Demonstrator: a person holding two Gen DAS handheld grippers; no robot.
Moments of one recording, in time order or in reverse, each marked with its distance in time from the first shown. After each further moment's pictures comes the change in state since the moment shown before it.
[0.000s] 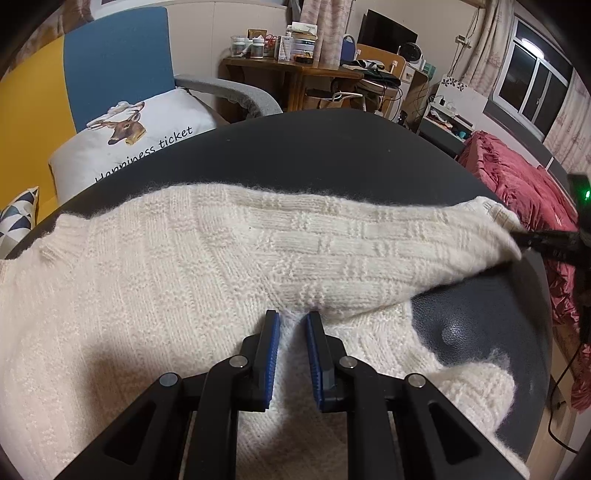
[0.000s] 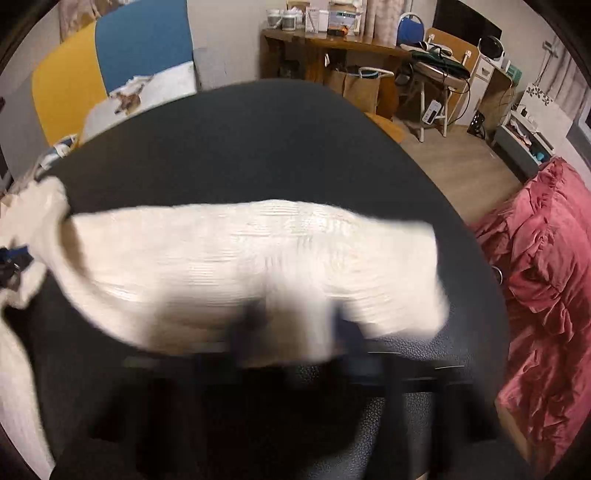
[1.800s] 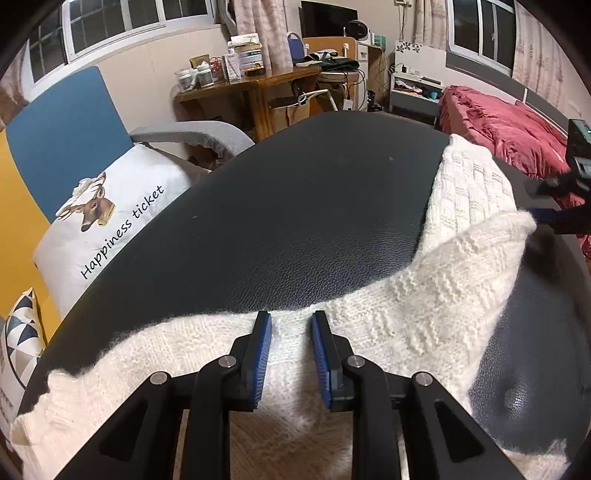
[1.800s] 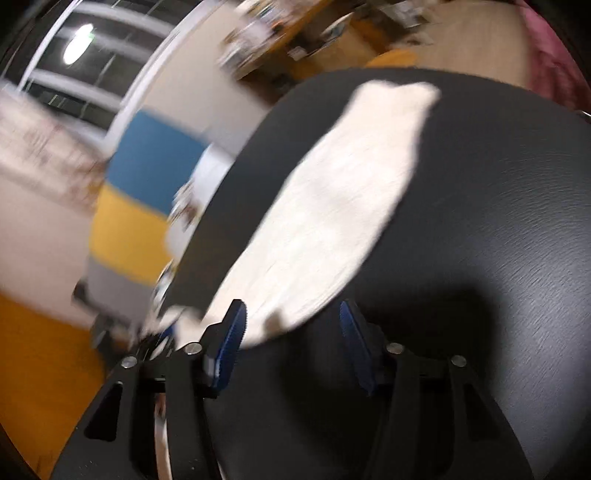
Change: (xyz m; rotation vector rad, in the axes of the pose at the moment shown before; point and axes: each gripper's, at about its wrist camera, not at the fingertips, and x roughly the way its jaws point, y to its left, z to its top) left arm 0.049 -0.010 0.074 0.277 -0.041 0.066; right arm 0.031 -0.041 0.006 0.672 -0.062 0.519
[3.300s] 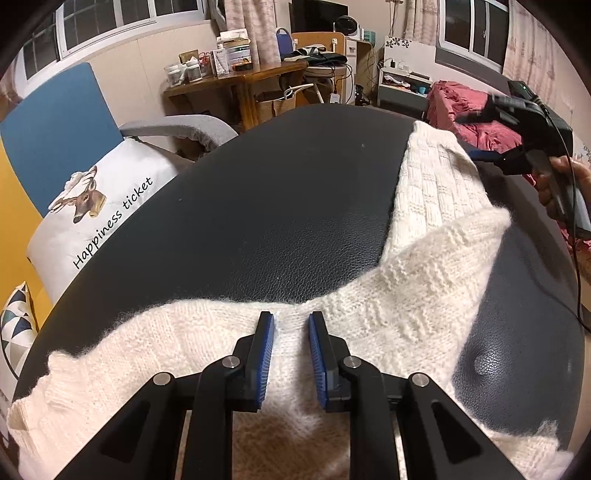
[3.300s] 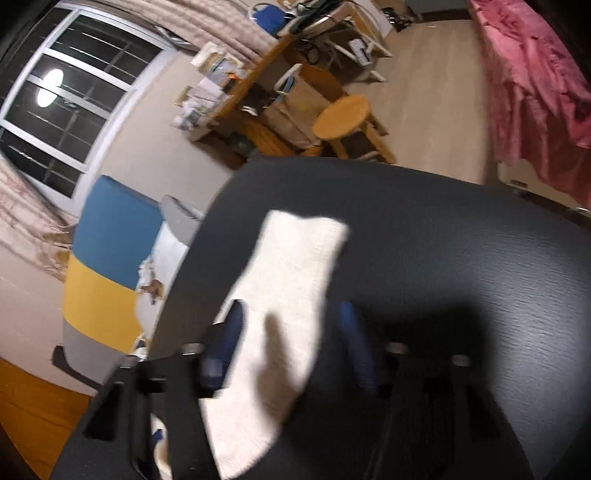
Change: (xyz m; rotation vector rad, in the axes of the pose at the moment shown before) left arm -0.024 -0.016 -0.024 0.012 0.026 -0.051; right arm 0.019 -0.029 0.099 0.050 -0.149 -0.057
